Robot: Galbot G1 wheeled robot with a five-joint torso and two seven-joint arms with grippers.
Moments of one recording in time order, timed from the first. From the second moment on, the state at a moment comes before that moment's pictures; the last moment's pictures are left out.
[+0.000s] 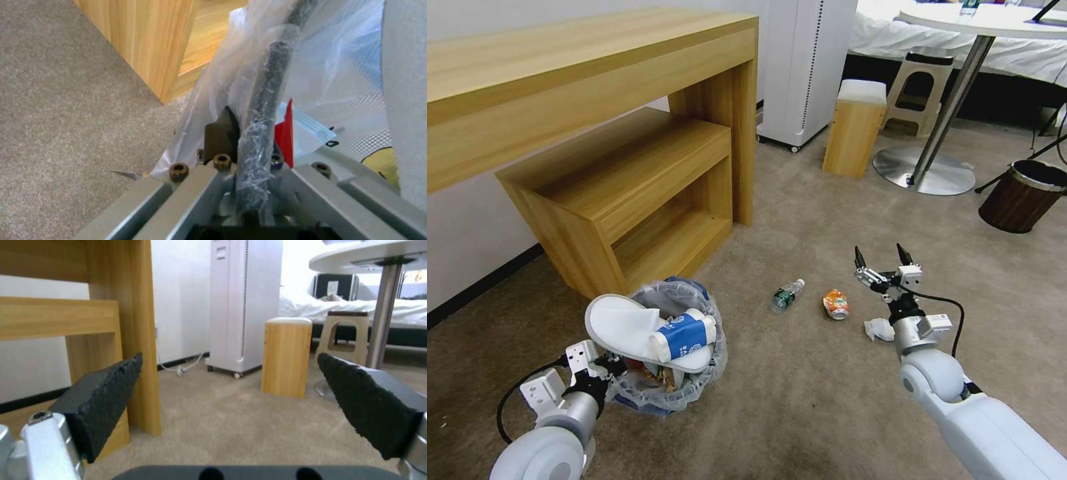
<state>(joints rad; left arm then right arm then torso) 1.64 -1.14 -0.61 -2.24 -0.92 0.41 -0.46 -1.07 0.89 0.19 1.66 0.55 0.39 0.25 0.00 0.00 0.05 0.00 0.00</state>
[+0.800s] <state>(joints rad) 1.65 -1.12 -0.63 -2.27 -0.93 0.42 -0.47 -1.08 0.90 0.21 1.66 0.53 0.40 0.26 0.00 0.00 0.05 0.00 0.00</state>
